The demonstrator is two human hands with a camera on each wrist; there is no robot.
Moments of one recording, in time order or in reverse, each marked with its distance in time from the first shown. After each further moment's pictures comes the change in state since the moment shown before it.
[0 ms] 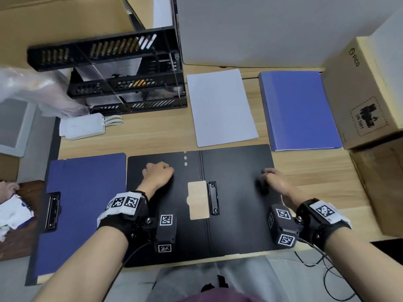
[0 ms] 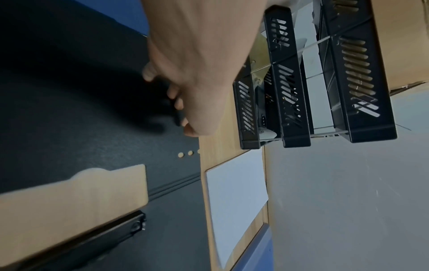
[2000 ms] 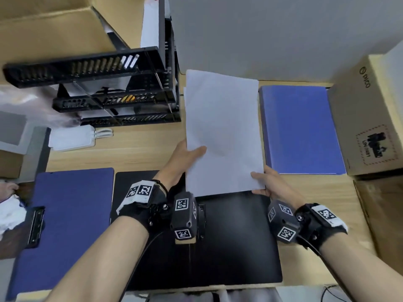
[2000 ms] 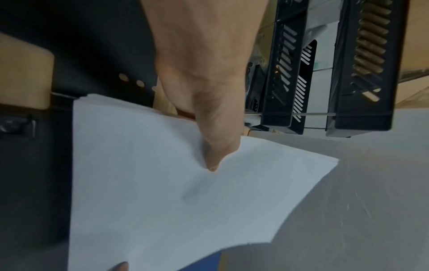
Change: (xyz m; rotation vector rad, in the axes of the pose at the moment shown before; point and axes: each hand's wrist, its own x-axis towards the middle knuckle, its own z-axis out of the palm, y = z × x) left_hand 0.005 0.127 0.010 -0.736 -0.143 0.410; right_hand 0.037 -0.049 -0.029 0.308 -0.293 -0.060
